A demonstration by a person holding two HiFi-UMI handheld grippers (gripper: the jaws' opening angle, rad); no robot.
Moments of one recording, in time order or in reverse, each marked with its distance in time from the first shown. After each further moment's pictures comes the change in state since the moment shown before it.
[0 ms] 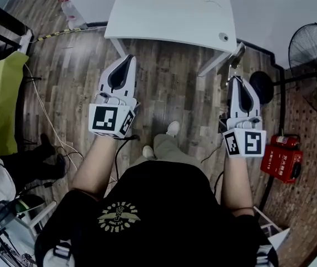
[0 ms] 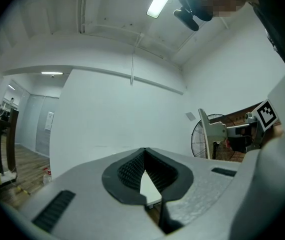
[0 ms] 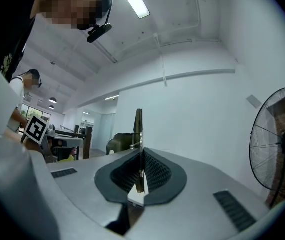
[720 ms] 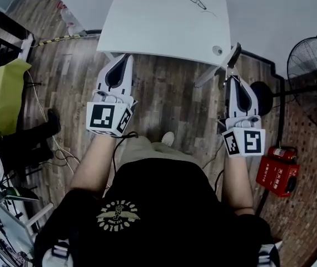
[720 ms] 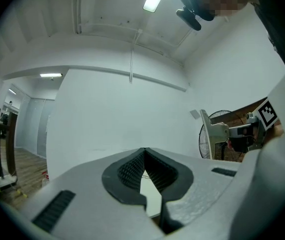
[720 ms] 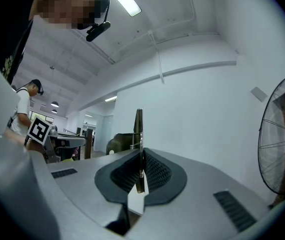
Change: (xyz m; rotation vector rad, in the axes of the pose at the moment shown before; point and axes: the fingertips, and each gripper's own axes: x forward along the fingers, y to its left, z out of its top) left arm 0.109 -0.017 0.006 0.029 0.000 0.035; right arm 0.064 -0.096 -0.005 0.036 -0.001 0.049
